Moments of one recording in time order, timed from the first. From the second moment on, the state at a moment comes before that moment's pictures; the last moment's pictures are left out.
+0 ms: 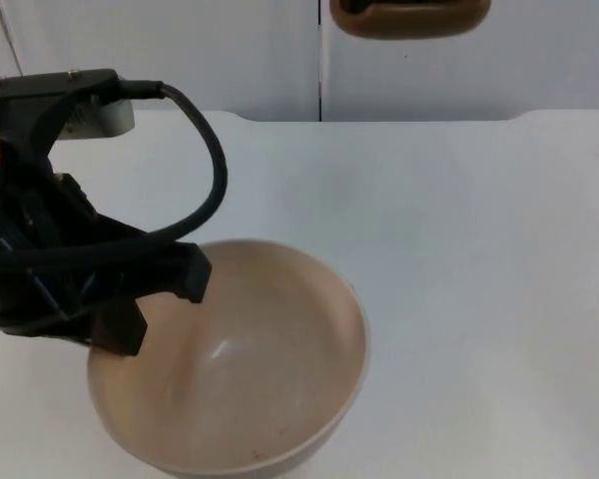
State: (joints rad) right arm 0.61 1.87 -1.92 -0.06 1.22 0.12; left arm -0.55 1.35 -0.69 -0.14 0.62 -0.26
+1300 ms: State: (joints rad) right arm 1.00 1.75 -1.68 -0.36 1.23 0.17; left arm -0.55 1.35 -0.69 -0.14 0.62 -0.26
